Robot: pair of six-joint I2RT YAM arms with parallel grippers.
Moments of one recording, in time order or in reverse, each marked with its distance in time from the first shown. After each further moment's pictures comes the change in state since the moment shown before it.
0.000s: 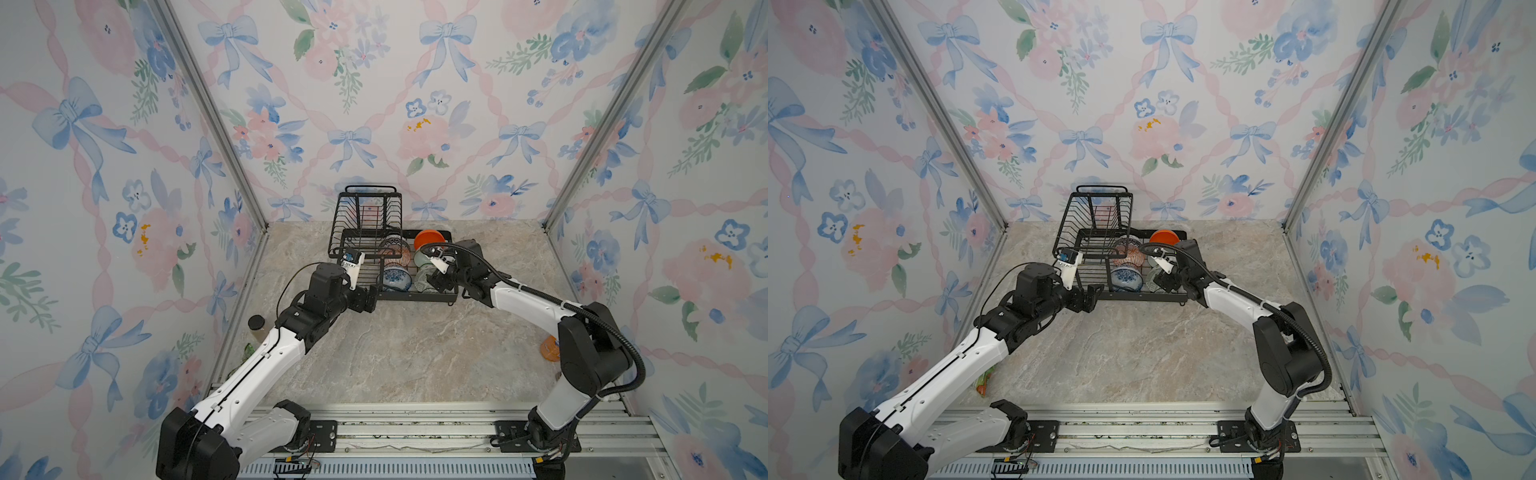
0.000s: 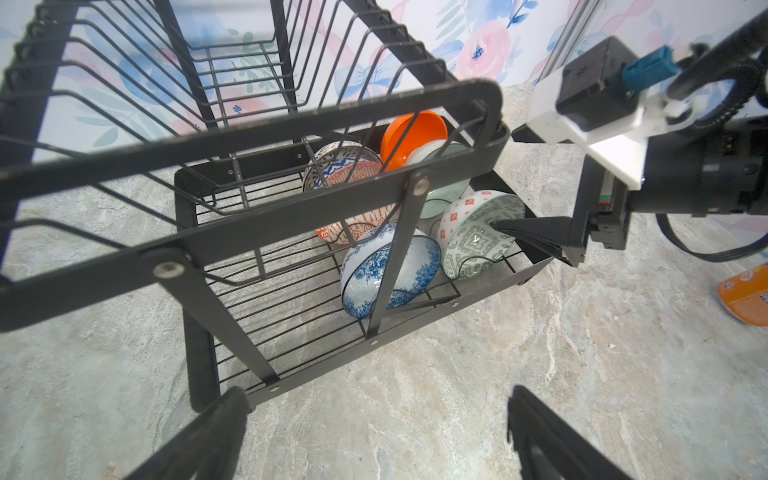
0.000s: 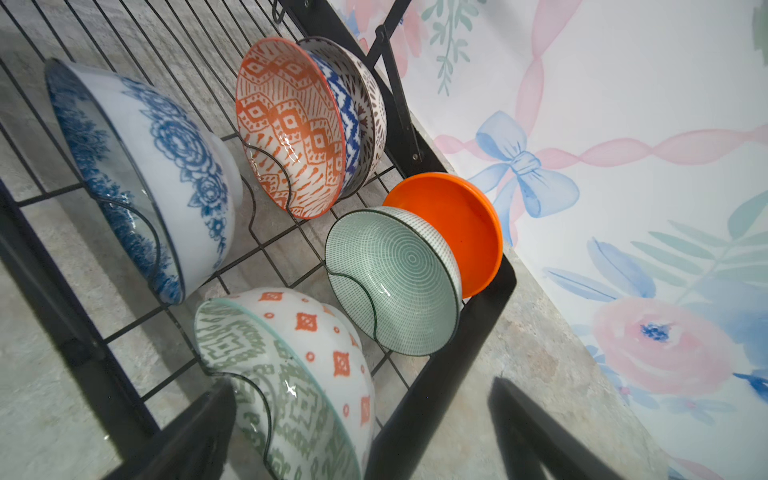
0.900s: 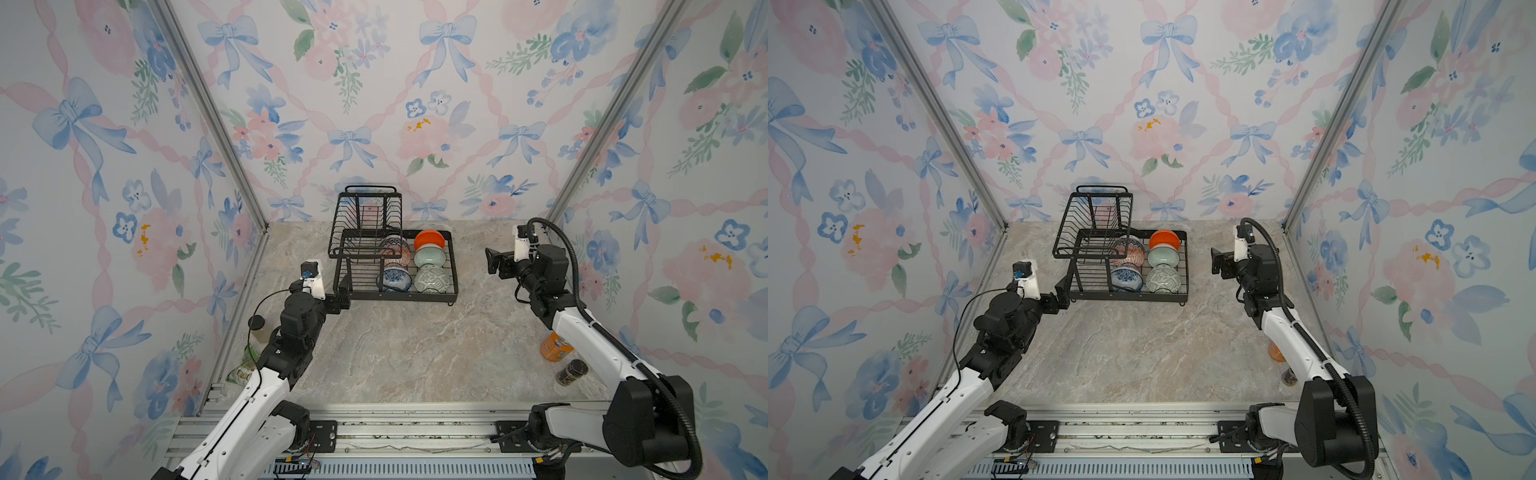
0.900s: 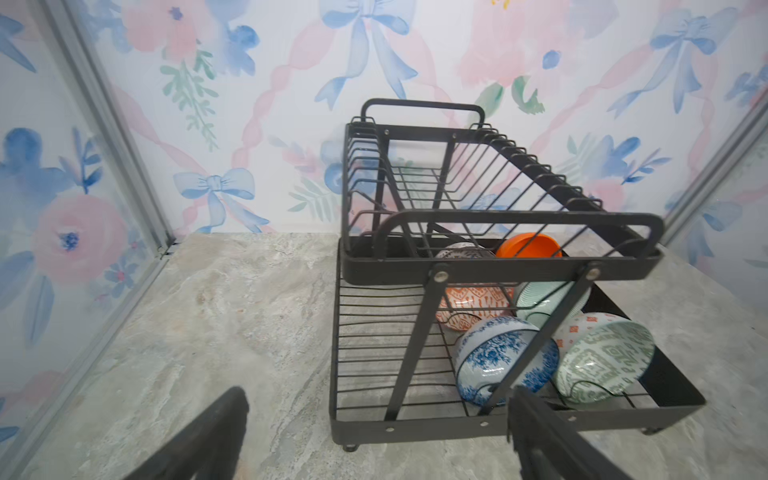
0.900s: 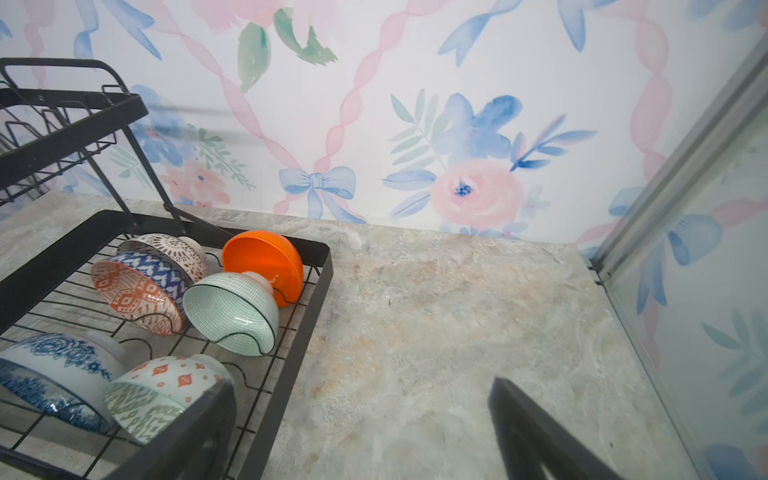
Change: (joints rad) left arm 0.136 -0.293 -0.338 0.384 -0.288 -0.056; right arm -0.397 -0.443 -0.338 0.193 -0.093 0.583
